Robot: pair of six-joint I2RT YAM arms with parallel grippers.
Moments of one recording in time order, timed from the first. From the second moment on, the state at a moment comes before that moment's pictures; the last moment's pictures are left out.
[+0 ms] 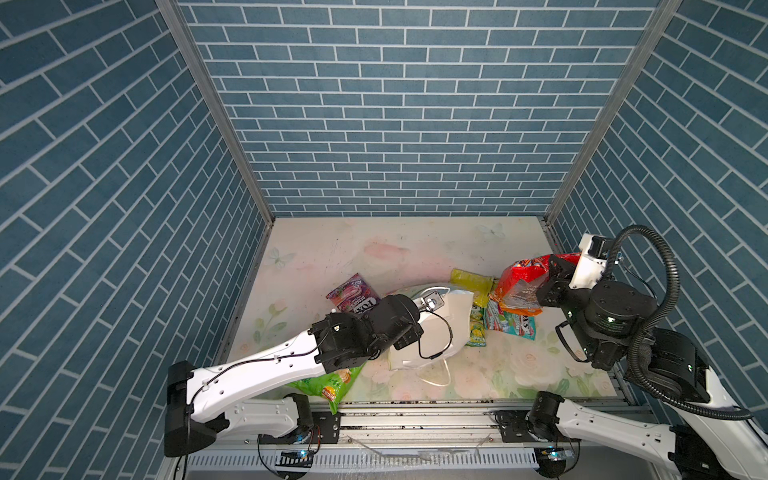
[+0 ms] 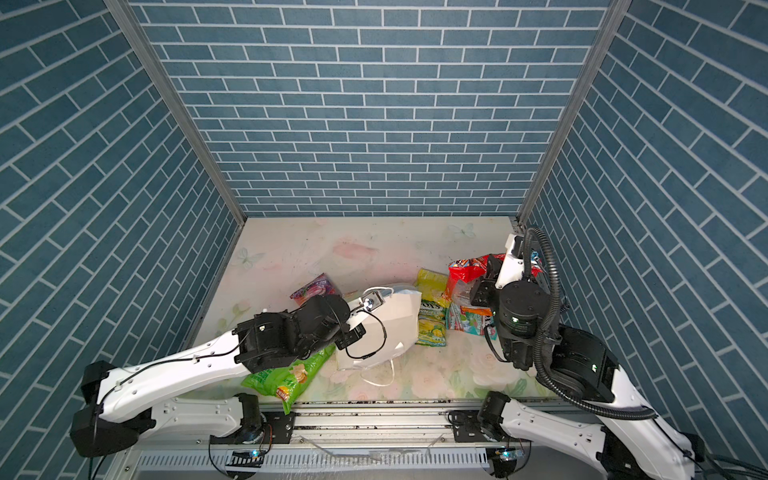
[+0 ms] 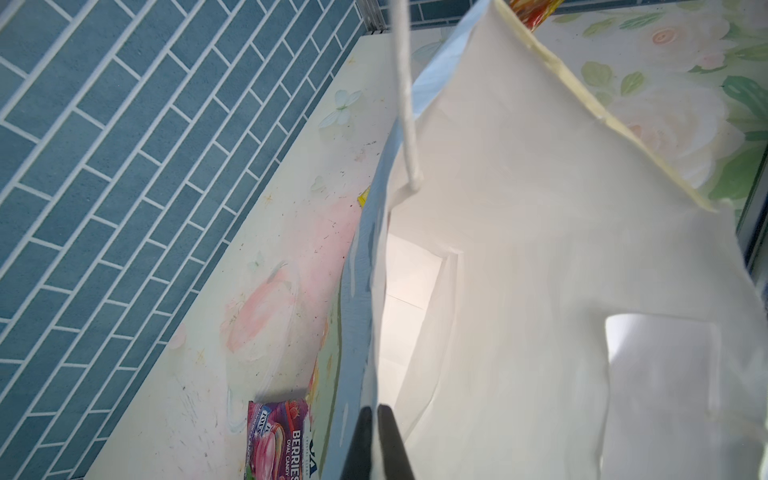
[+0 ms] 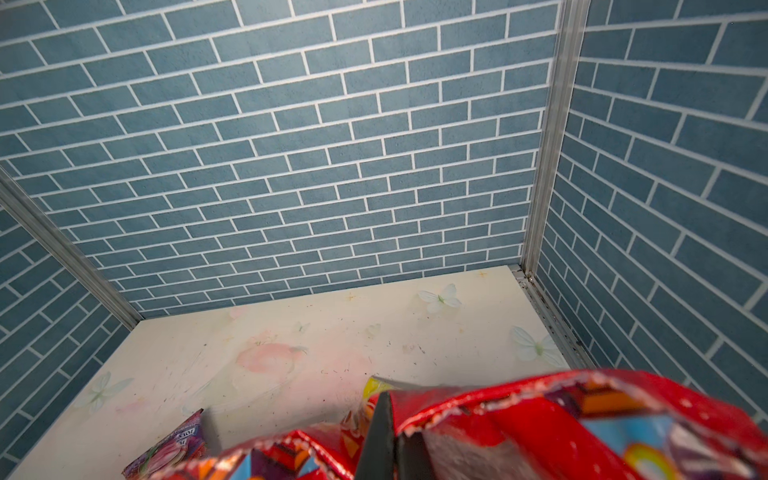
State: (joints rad) left arm -1.19 1.16 1.14 -0.64 -0.42 0.18; right arm 1.05 0.78 1.35 -0.84 0.96 0.38
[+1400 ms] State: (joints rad) left arm -1.10 1.21 1.34 -0.94 -0.53 0.00; right arm 0.48 1.28 1.49 -0.93 0.23 0.50
